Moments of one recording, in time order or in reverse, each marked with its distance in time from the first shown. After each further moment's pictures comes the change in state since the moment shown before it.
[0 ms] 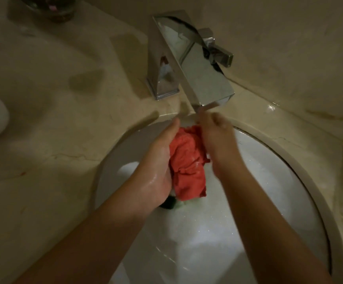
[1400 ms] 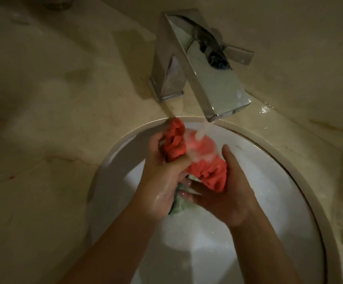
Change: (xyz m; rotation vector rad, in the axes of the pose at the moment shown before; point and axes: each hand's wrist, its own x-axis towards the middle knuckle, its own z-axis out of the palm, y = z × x) left_hand -0.002 -0.017 -0.005 -0.102 0.089 0.233; right_hand -0.043 0.040 -0.029 0.693 -0.386 0.679
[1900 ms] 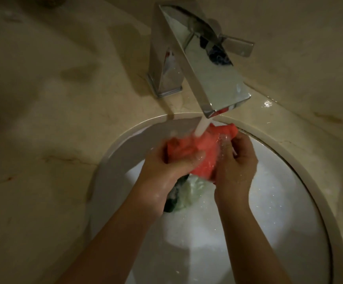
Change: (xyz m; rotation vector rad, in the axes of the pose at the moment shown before) left_hand 0.000 0.004 -0.009 0.301 -0.053 -0.041; right_hand 0.019 0.000 0.015 -0.358 0.513 -0.903
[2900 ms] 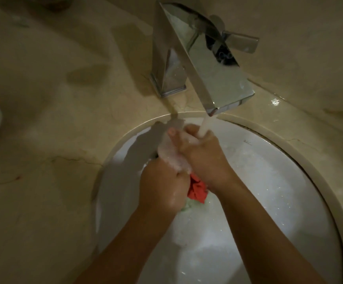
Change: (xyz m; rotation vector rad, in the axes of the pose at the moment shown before) left_hand -0.003 -0.016 0.001 0.895 0.343 0.191; right_hand 0.005 -0.022 0.032 -0.136 -0.662 0.119
